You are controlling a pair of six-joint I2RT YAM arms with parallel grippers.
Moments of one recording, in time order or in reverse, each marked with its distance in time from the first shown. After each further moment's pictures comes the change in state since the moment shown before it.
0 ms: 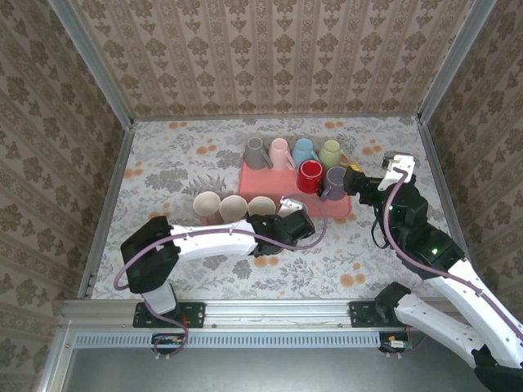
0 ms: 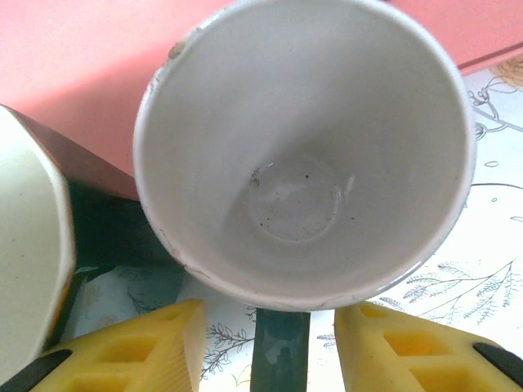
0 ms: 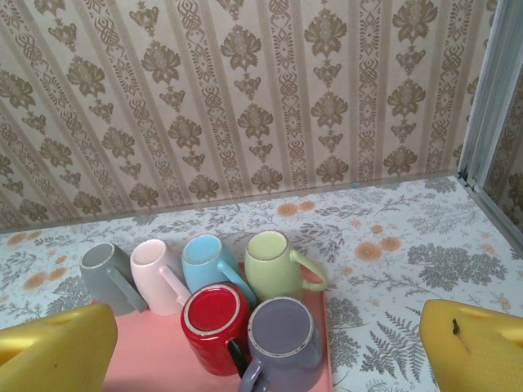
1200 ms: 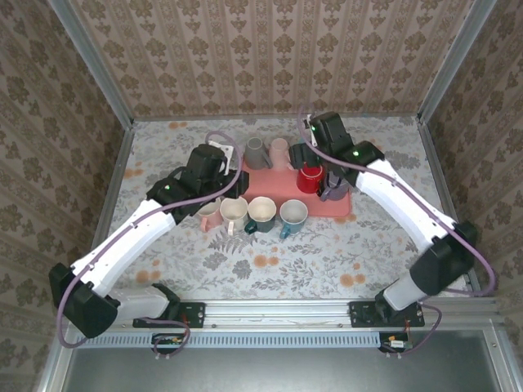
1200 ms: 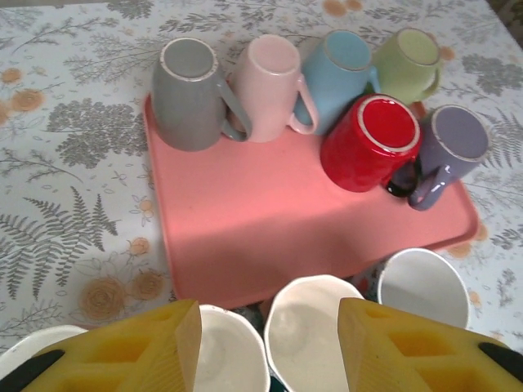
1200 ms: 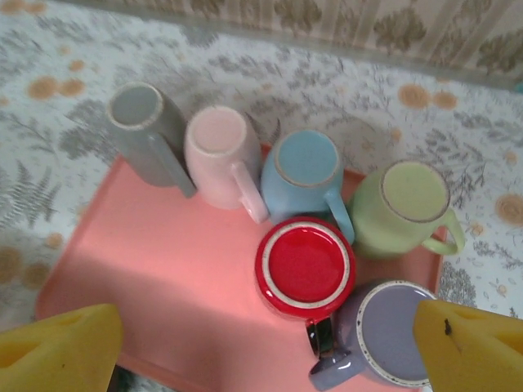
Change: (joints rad) left arm 0.533 -0.482 0.029 -0.115 0.416 0.269; right arm -0.103 0.866 0.605 -0.283 -0.394 -0.103
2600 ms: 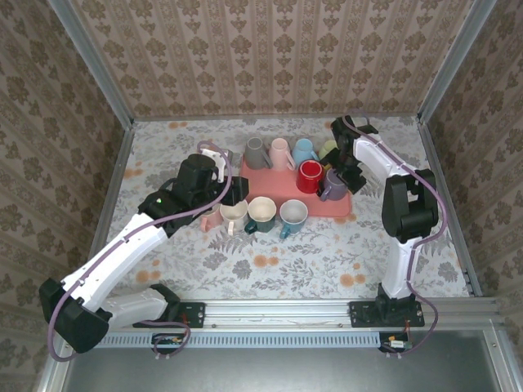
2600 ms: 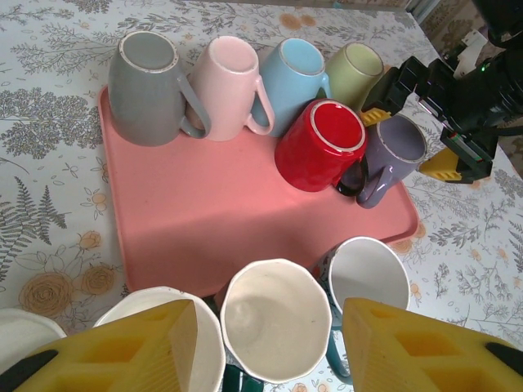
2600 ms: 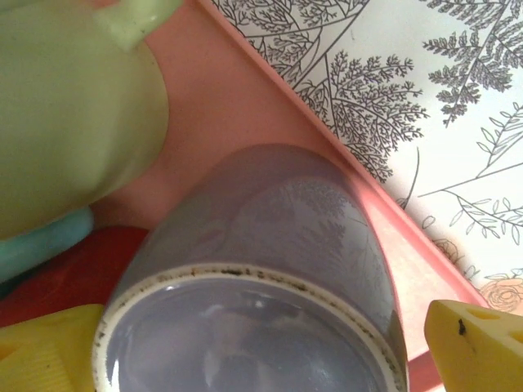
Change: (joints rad) left arm 0.001 -0.101 -0.108 0.083 0.084 -0.066; right arm -0.309 0.419 0.101 -0.280 -0.176 0.896
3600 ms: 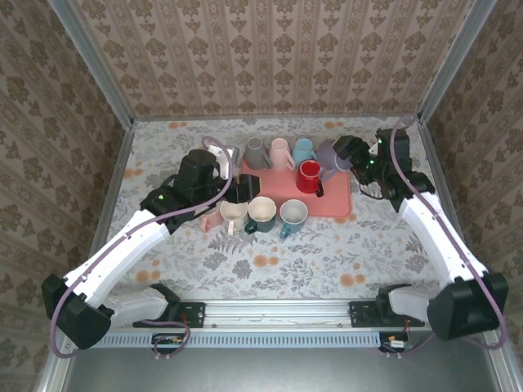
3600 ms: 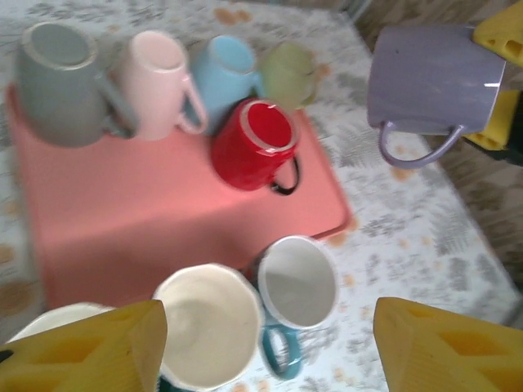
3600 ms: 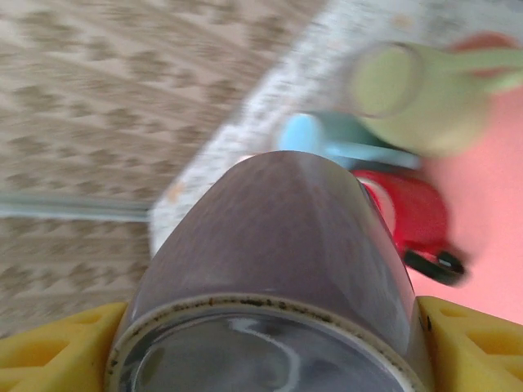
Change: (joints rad) left arm 0.002 0.030 0.028 0.070 0.185 -0.059; right arm -0.043 -0.802 -0.554 0.636 -0.326 -0.142
